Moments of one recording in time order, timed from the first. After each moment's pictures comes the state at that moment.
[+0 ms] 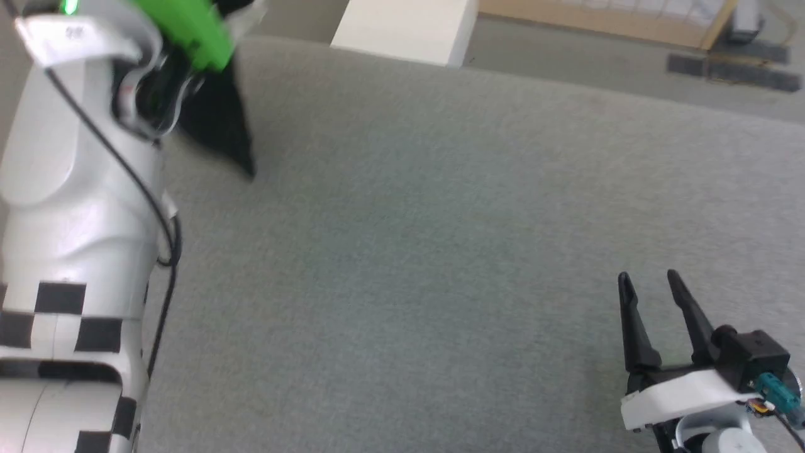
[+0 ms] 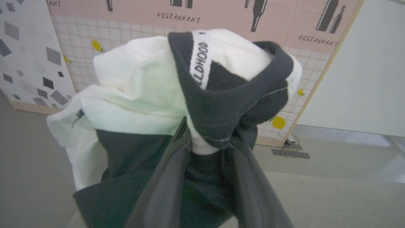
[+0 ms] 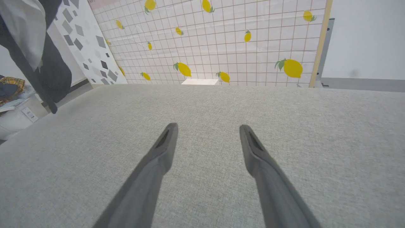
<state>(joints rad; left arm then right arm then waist) -1.07 0.26 -0.20 0.57 -0.58 -0.12 0.25 0.00 -0.05 -0.04 0.10 0.15 0.13 -0.23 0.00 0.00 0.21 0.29</state>
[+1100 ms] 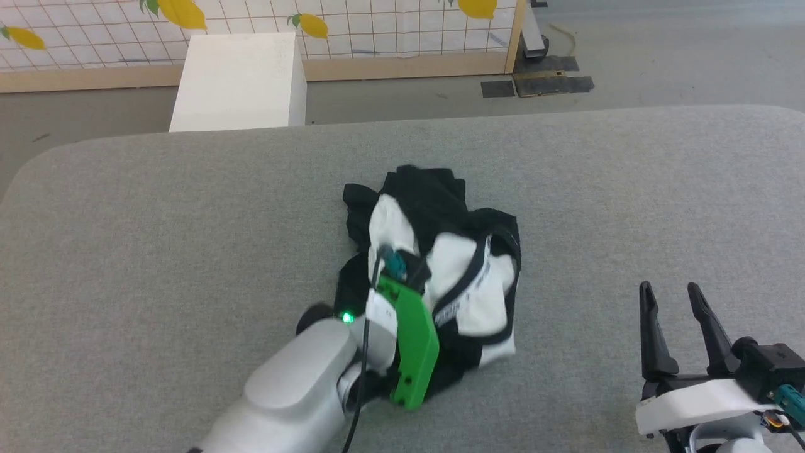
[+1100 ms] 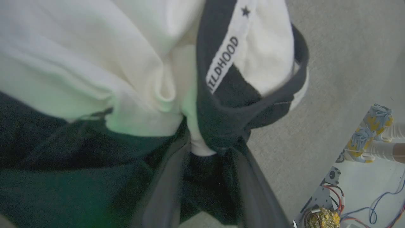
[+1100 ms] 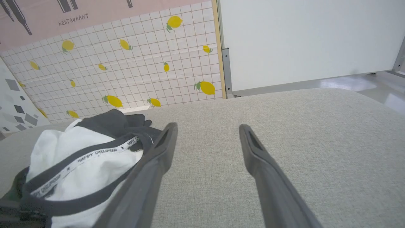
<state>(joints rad) -0.63 0.15 -0.89 0.57 -0.84 -0.12 0.55 0.02 -0.05 -0.08 0.13 0.19 0.13 -0.26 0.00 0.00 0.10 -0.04</state>
